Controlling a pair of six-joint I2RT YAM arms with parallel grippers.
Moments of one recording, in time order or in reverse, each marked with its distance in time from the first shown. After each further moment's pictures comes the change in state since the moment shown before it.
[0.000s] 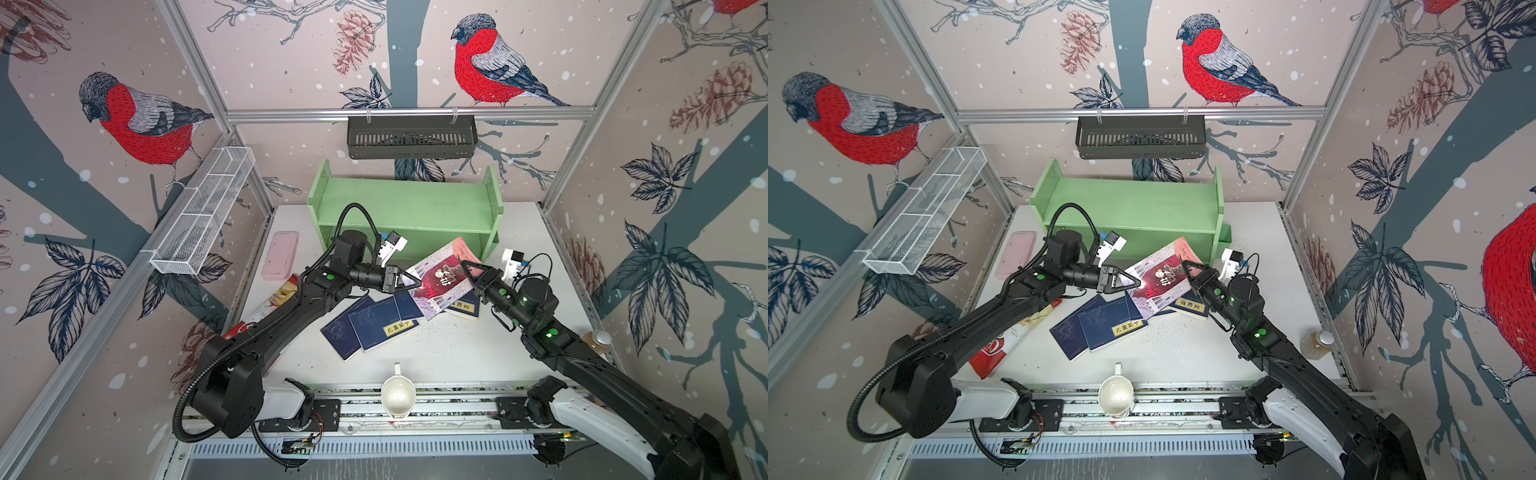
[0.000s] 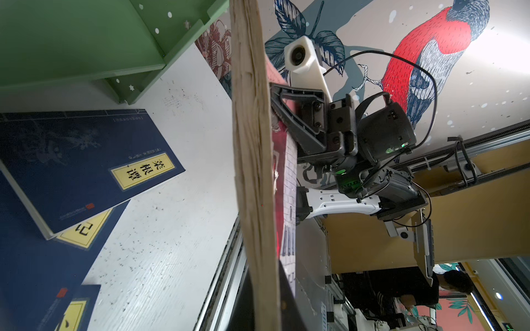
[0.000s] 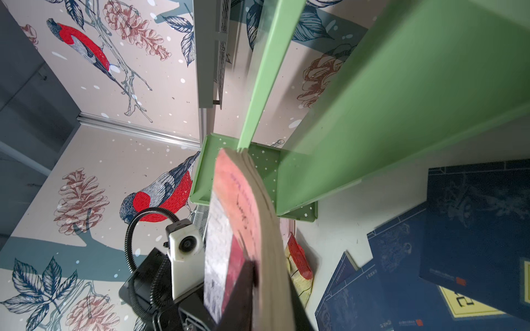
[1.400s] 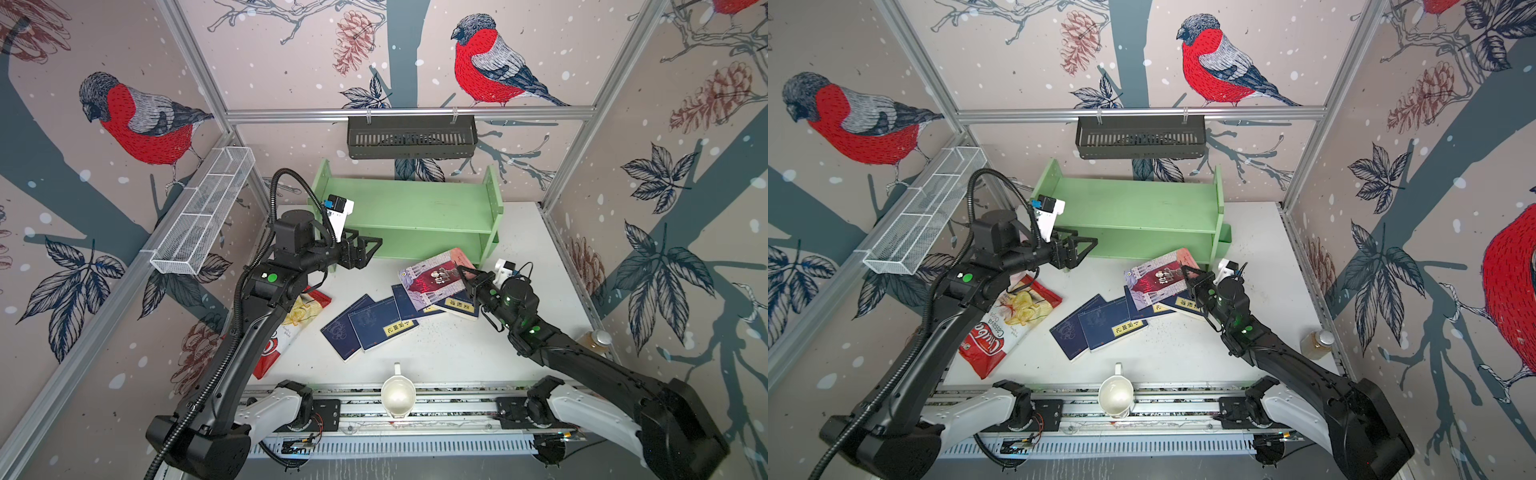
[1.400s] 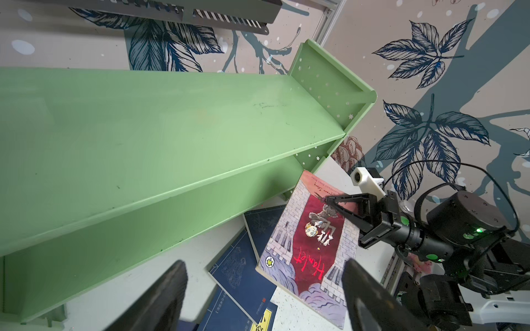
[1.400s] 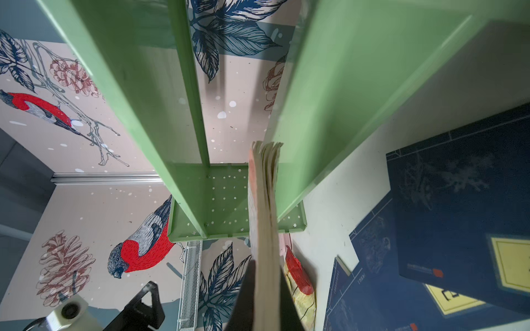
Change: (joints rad) left arm 0.189 -0.249 0.291 -0.386 -0.552 0.369; right arm 0.018 0.185 -0.074 0.161 0.124 0.201
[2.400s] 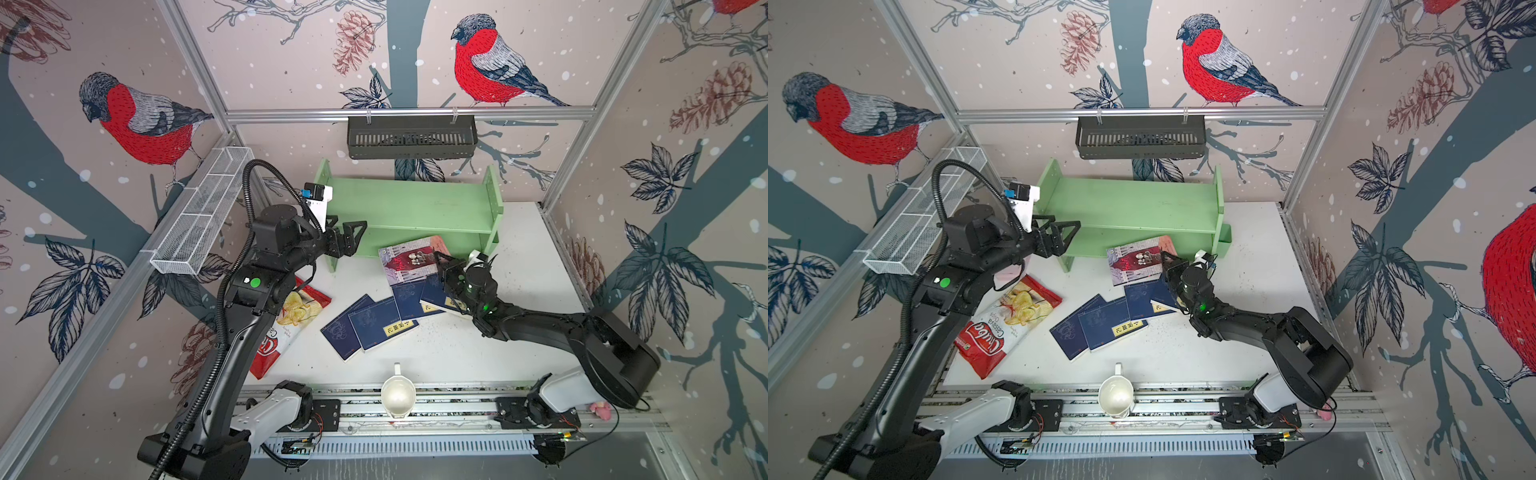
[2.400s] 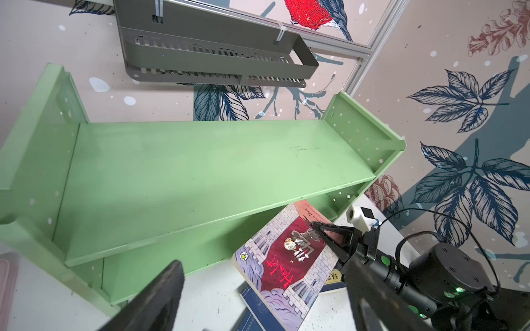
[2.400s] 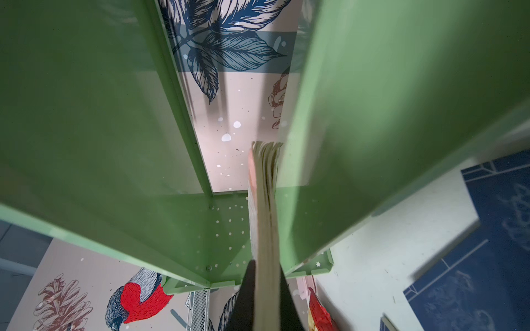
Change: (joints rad) left arm 0.042 -0.035 0.079 -0.023 -0.155 -0.035; right arm 0.145 0.467 0.201 0.328 0.249 0.092
